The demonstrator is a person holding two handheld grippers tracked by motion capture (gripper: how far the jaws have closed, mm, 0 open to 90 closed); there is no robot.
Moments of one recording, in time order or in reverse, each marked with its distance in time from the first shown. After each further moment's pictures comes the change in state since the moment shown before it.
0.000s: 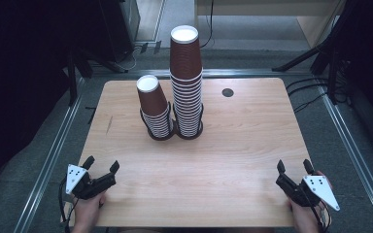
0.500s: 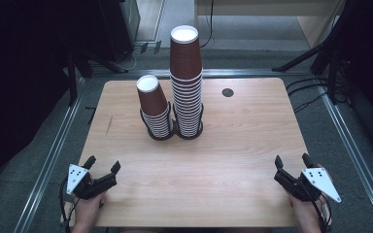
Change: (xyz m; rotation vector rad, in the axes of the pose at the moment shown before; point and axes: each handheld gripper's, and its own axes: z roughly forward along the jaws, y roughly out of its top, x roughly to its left) left arm -0.002 -0.001 0.001 0.001 -0.017 0.011; right arm 0.012 0.033 0.002 0.029 0.032 -0.021
